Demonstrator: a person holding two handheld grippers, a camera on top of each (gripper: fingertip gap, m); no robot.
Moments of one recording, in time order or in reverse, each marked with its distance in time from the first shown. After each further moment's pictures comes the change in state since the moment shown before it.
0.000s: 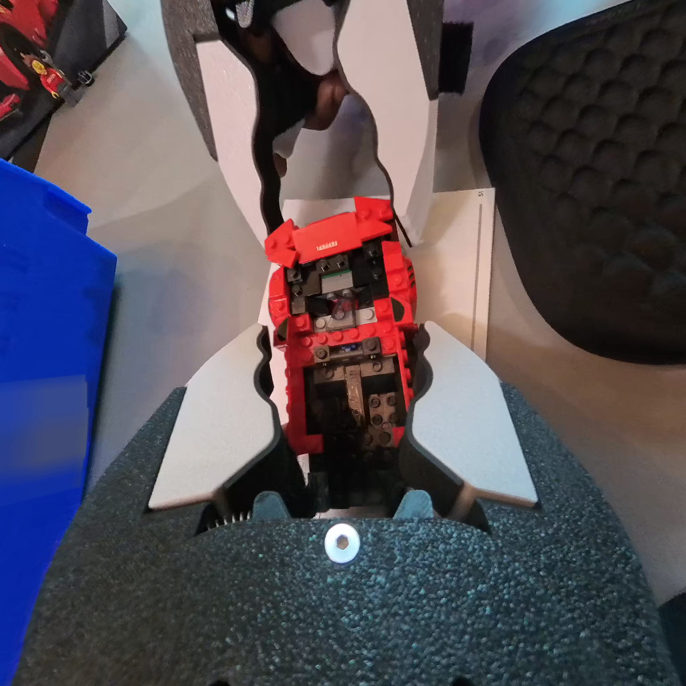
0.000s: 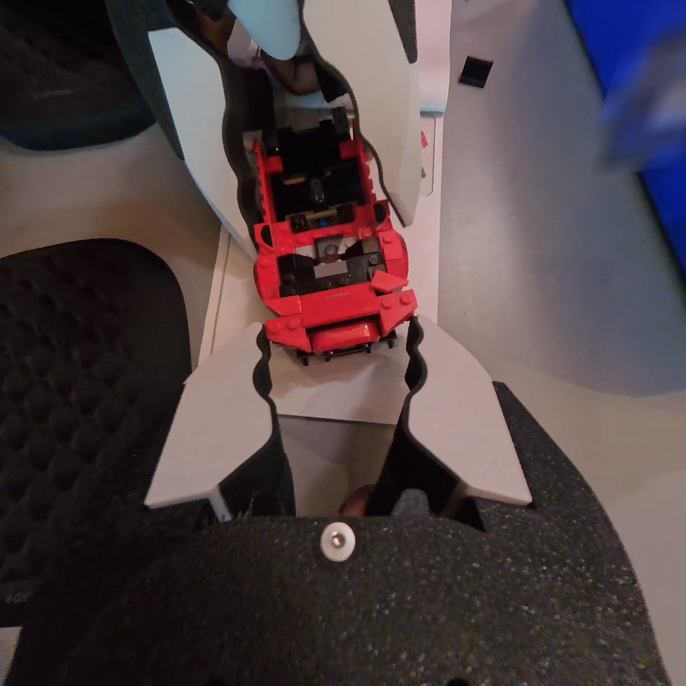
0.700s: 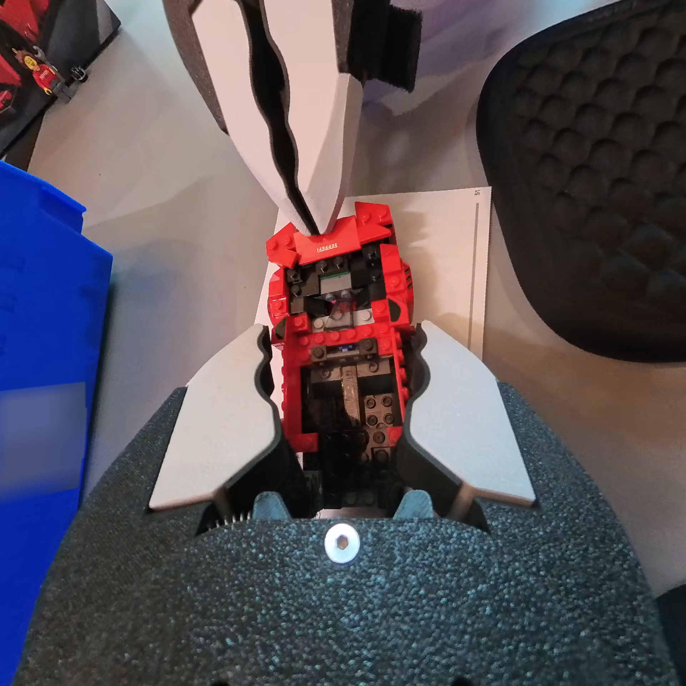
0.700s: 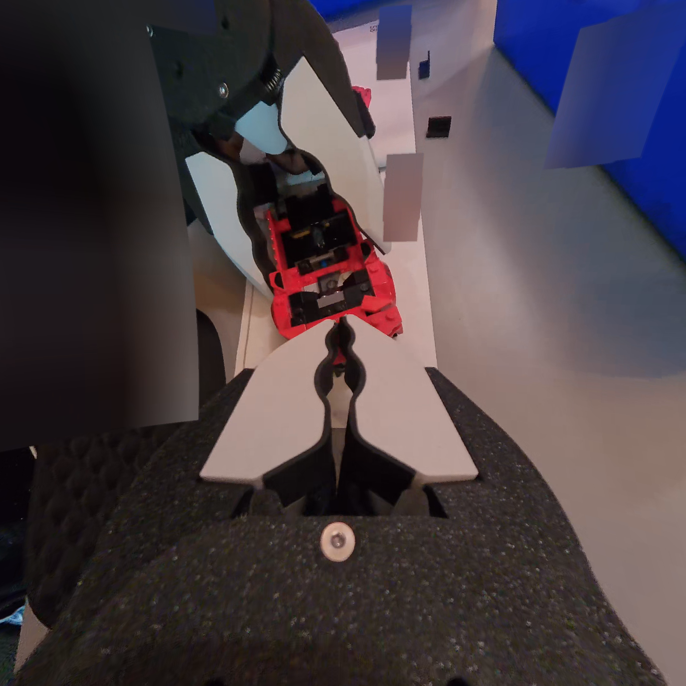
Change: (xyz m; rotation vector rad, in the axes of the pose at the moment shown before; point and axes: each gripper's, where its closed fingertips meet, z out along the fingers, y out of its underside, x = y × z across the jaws) left arm 0.002 0.000 0.000 -0.007 0.008 -0.003; right arm 0.001 -0.018 -0.017 0.175 -0.065 0.183
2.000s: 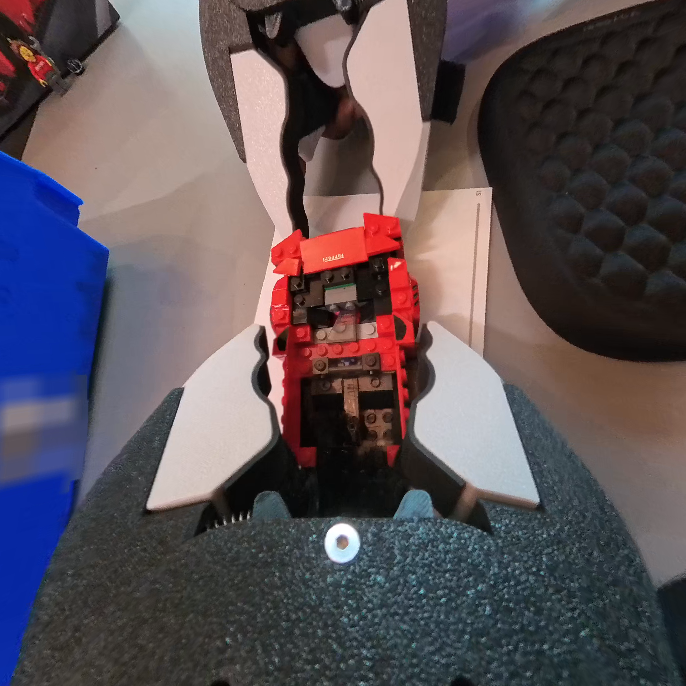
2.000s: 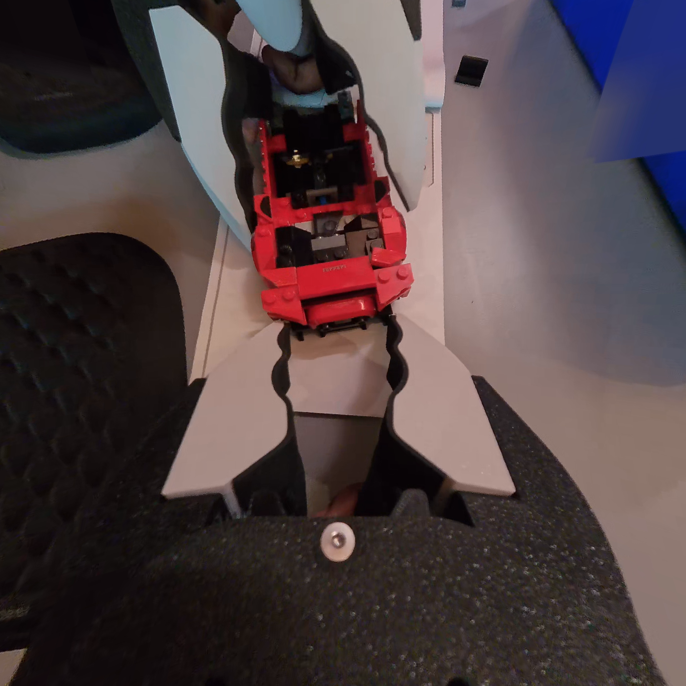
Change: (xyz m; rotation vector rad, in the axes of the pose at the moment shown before) left arm -0.001 0.002 0.000 0.009 0.013 -0.026; right arm 0.002 0.027 0.014 -0.106 0.067 -0.174
